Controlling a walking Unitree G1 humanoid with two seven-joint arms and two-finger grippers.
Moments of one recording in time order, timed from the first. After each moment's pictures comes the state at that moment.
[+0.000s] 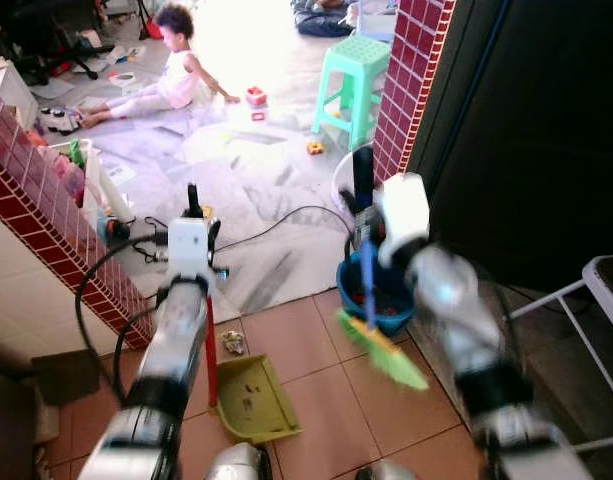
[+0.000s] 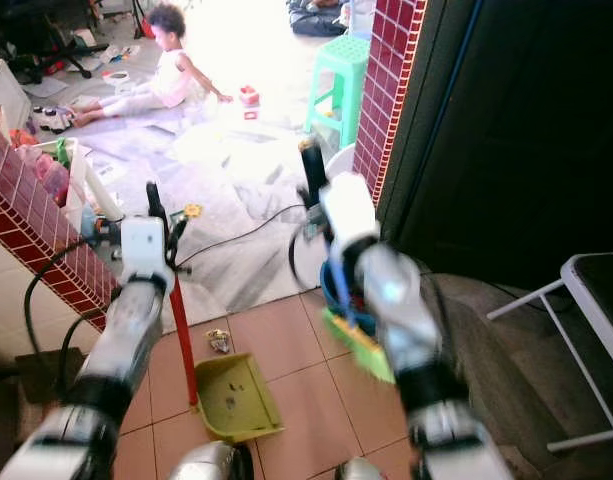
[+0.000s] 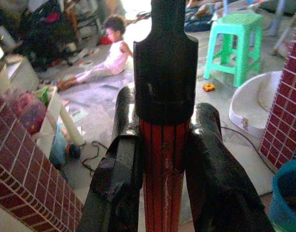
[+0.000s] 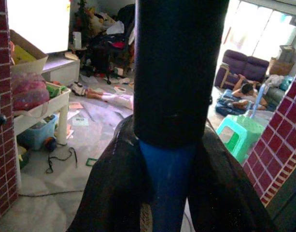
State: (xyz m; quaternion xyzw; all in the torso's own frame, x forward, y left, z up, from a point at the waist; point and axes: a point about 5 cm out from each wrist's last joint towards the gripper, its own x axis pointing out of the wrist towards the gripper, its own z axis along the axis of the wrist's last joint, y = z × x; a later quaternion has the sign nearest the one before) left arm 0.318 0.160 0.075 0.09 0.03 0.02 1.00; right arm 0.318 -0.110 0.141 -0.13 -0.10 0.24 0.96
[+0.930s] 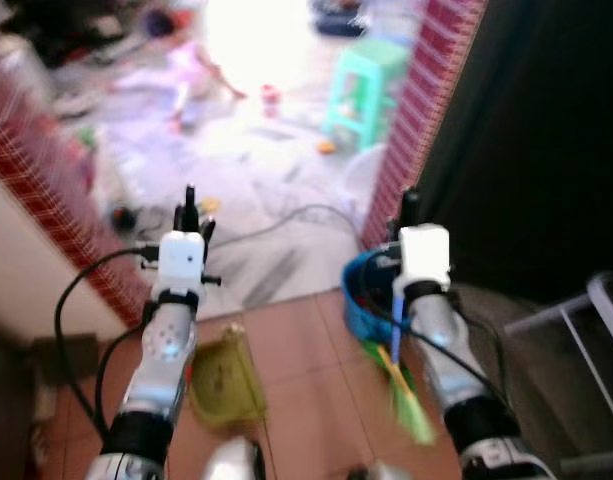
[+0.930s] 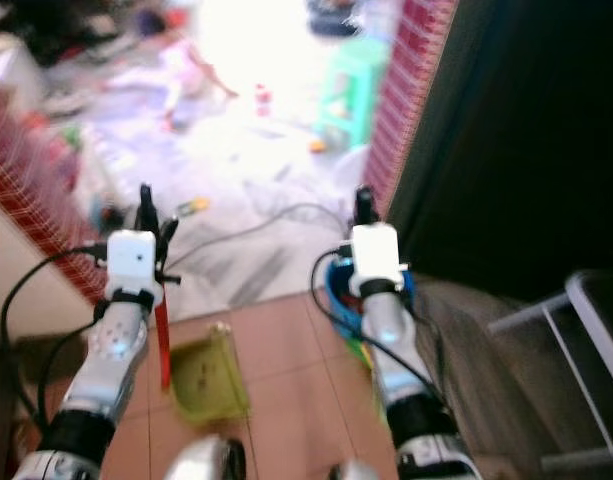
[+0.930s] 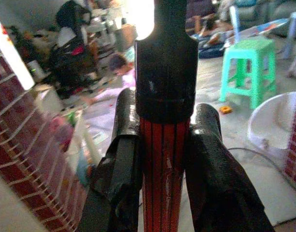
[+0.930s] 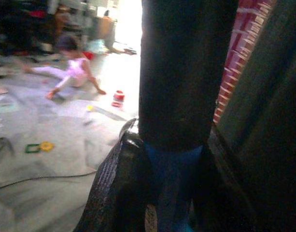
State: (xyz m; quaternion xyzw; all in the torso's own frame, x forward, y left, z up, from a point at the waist) left arm 0.298 0.164 0.086 0.12 -0.03 0.03 0.99; right arm 0.311 -0.133 0.094 -0.11 -0.07 0.03 0.99
